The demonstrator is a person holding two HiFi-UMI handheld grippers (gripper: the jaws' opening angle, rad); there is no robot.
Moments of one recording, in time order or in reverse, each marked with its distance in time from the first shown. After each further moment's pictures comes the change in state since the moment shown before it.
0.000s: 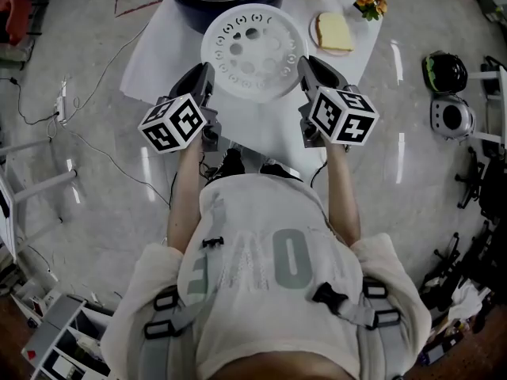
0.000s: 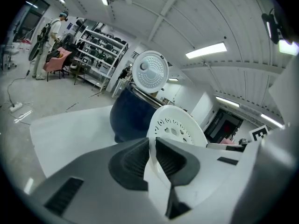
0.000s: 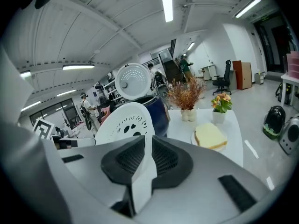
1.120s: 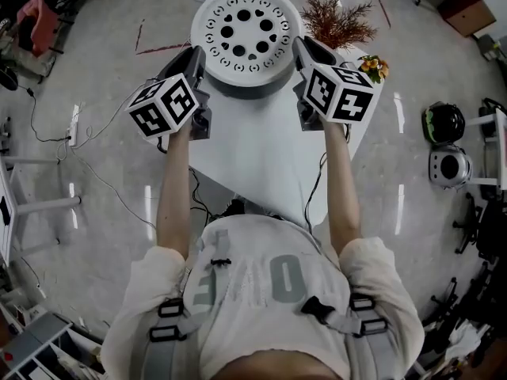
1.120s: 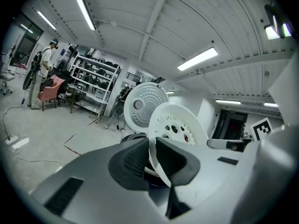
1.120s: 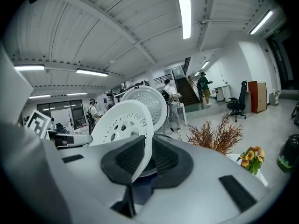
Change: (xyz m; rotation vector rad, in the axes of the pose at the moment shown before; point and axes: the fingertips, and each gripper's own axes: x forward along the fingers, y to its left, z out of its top) left arm 0.039 0.005 0.195 0.167 -0.215 0.036; right arm 0.088 0.055 0.179 -0.162 -0.191 0.086
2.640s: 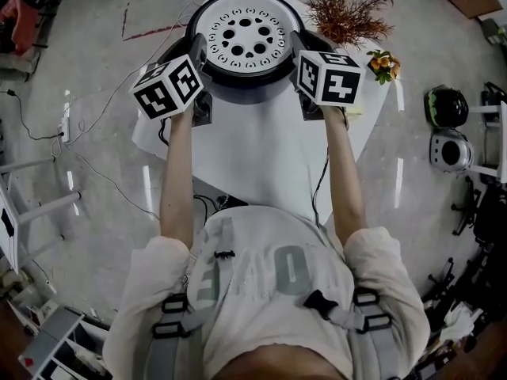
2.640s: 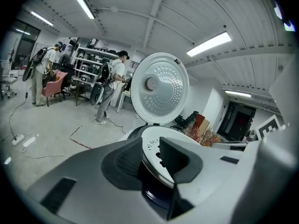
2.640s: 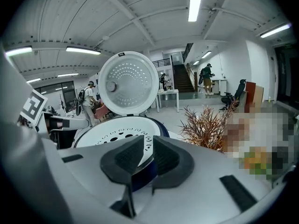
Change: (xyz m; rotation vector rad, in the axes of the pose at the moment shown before) left arm 0.098 0.052 -0.029 -0.009 0.152 0.089; right arm 0.093 -0.048 -0.048 -0.065 0.229 -0.097
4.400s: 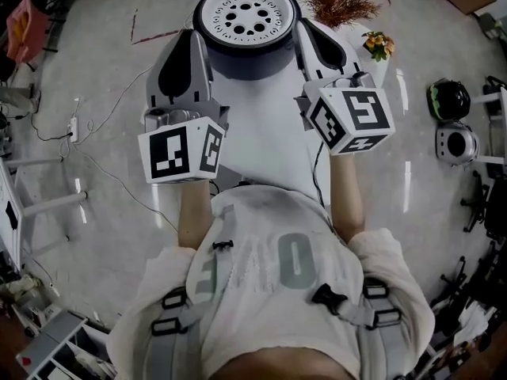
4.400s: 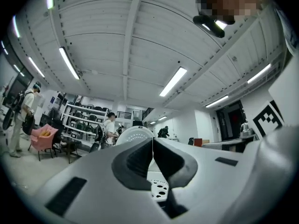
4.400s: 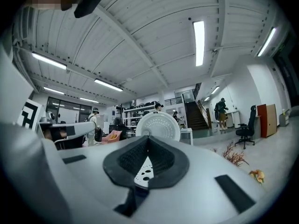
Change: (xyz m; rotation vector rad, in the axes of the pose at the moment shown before) left arm -0.212 -0.128 0.065 0.334 -0.595 -0.063; right arm -0.190 0.091 0.058 -0.104 -0.526 0.147
